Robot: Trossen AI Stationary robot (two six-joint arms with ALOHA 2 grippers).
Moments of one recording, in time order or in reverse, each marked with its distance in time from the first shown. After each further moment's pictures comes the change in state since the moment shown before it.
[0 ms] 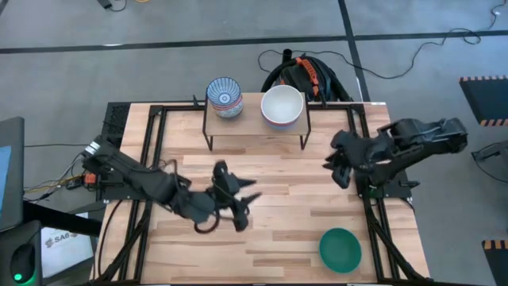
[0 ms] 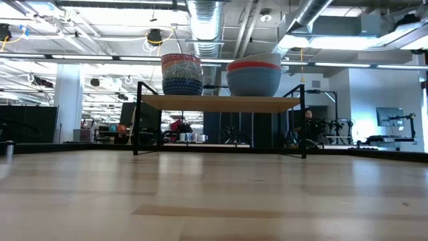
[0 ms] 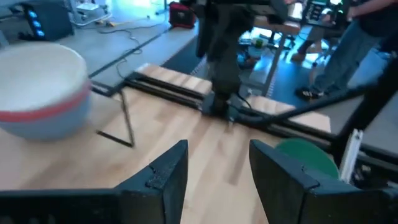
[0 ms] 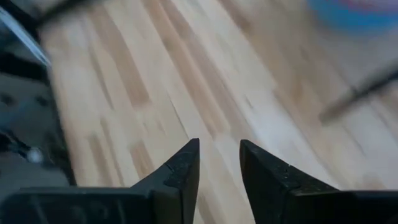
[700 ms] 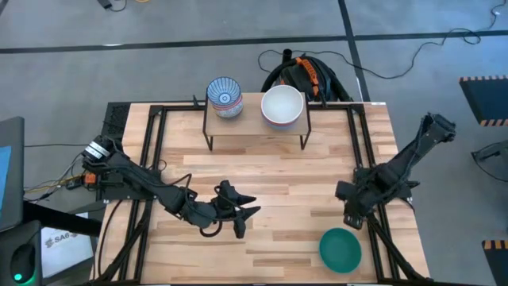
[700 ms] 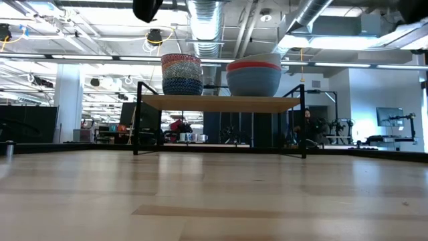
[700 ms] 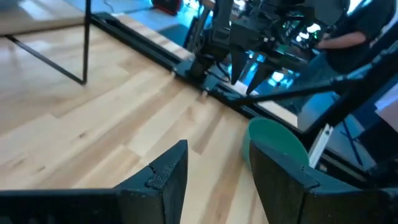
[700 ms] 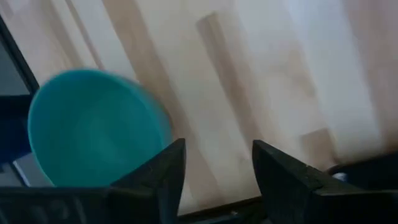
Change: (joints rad) left arm -0.008 -0.001 -0.536 0.617 0.081 -0.250; right arm 0.410 -0.065 -0.590 0.147 -0.282 0.400
